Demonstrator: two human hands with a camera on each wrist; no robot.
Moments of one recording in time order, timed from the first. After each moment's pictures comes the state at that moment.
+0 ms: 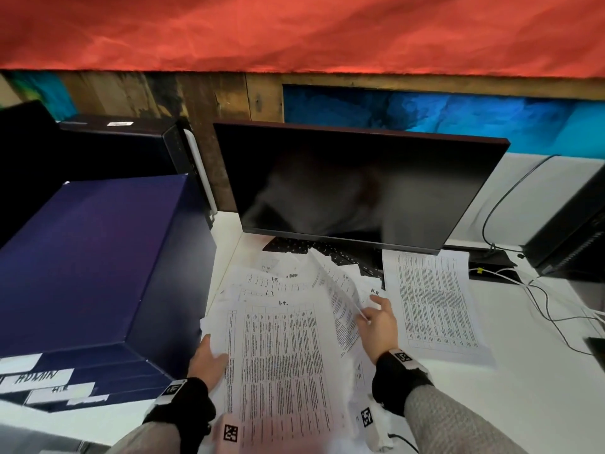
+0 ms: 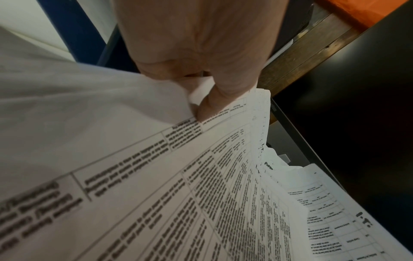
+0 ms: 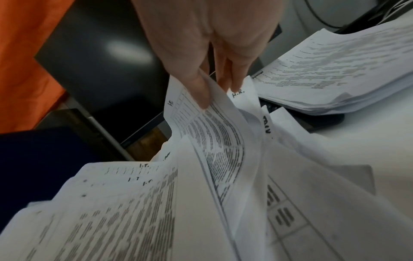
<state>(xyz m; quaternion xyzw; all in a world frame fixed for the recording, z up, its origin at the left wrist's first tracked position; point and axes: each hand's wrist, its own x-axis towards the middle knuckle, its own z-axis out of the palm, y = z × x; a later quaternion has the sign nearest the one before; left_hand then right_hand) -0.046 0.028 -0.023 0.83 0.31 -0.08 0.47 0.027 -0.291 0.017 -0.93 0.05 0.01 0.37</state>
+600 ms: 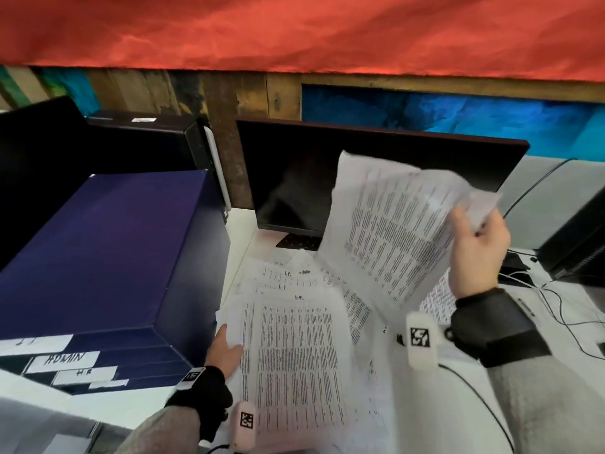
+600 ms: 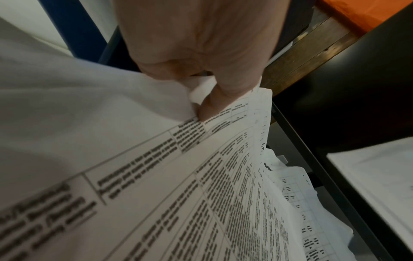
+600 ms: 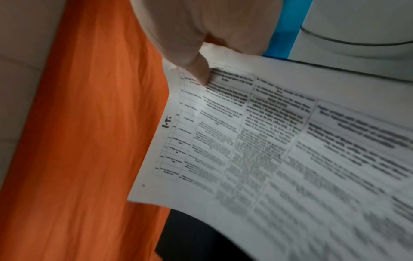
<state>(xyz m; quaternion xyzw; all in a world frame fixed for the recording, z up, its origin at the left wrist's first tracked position) -0.049 0.025 -0.016 0.81 0.29 -0.08 0.50 0.057 -0.330 0.195 -0.69 0.02 -0.33 0.64</state>
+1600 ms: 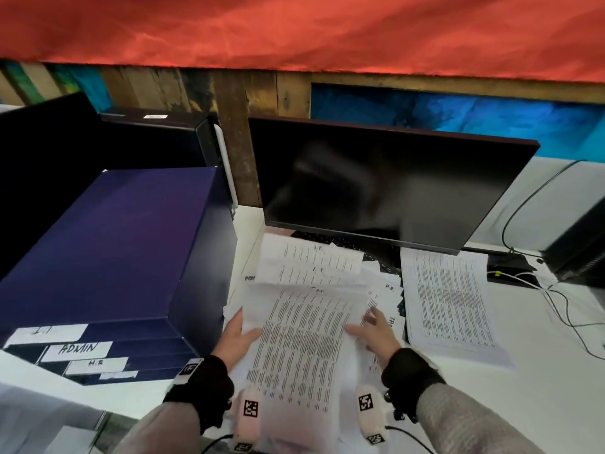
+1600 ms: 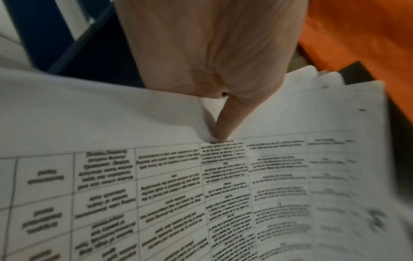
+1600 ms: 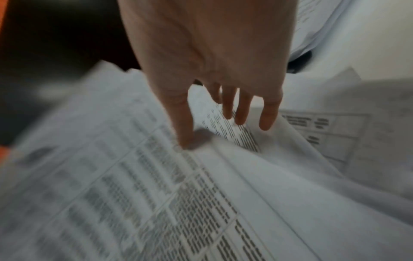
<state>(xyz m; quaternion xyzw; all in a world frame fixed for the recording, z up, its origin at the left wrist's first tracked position) -0.049 0.024 0.012 0.72 0.20 -0.09 0.66 0.003 -0.262 0.017 -0.71 0.17 0.22 0.65</state>
